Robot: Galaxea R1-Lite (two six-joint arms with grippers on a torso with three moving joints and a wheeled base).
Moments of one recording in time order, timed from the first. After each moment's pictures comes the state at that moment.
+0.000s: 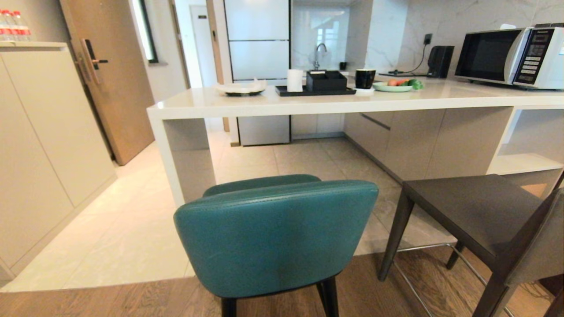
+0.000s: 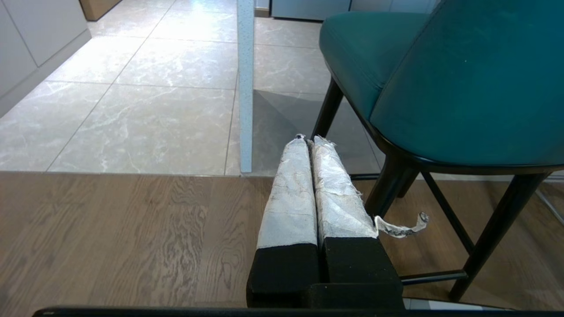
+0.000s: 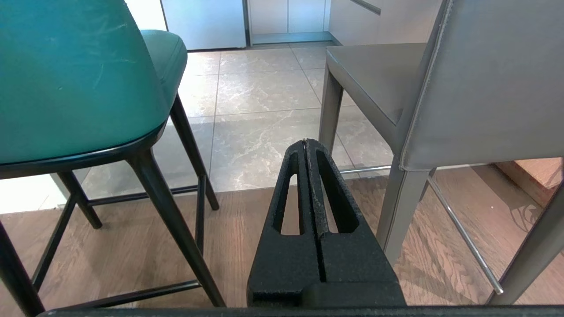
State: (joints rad) left arm 0.00 0.00 -0.07 0.16 0.03 -0.08; right arm 0.00 0.00 0.00 0.02 0.02 -0.03
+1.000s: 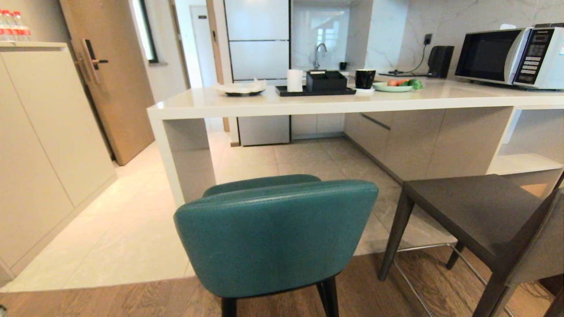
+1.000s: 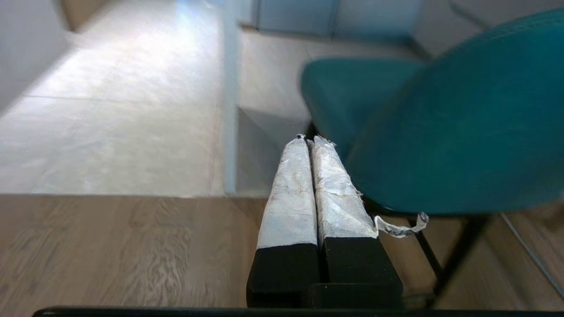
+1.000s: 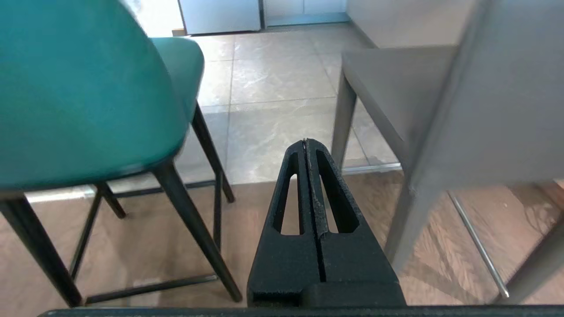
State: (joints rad) left arm -0.04 0.38 -0.28 0.00 0.01 -0.11; right arm 0.00 0.40 -0.20 -0.11 0.06 -0.01
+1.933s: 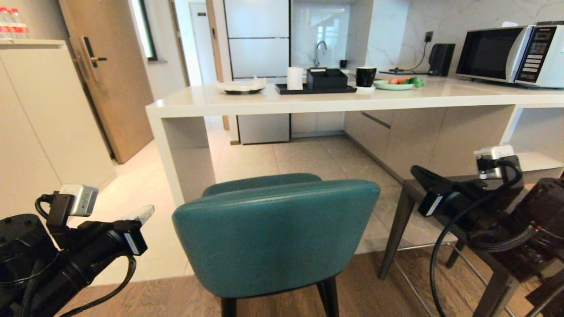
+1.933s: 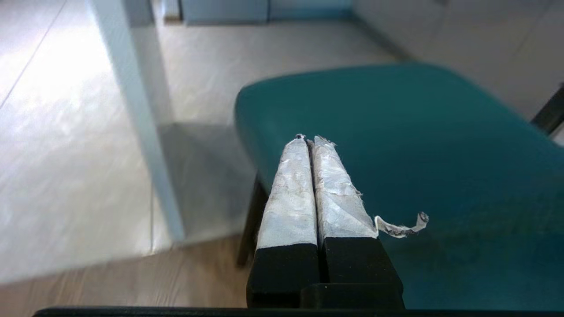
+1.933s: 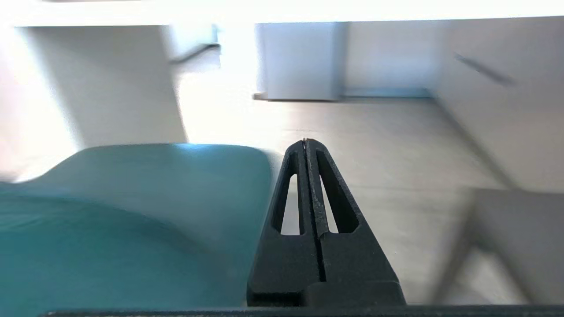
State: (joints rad) left arm -0.09 1.70 -0.11 -1.51 -0.14 -0.12; right arm 0.31 1.73 -0.33 -1.52 0.00 0.01
